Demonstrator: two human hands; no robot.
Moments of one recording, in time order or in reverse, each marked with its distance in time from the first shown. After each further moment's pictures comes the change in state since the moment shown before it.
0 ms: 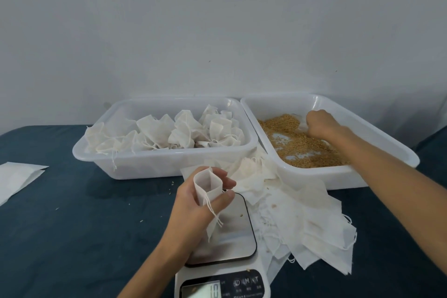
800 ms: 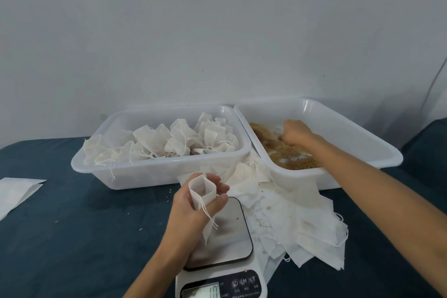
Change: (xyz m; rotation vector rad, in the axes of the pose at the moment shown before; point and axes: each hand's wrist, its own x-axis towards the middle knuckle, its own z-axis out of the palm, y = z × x) left_hand 0.001 -0.001 0.000 -0.053 0.012 0.001; right_hand -0.014 -0.039 0.007 0.148 -0.036 -0.028
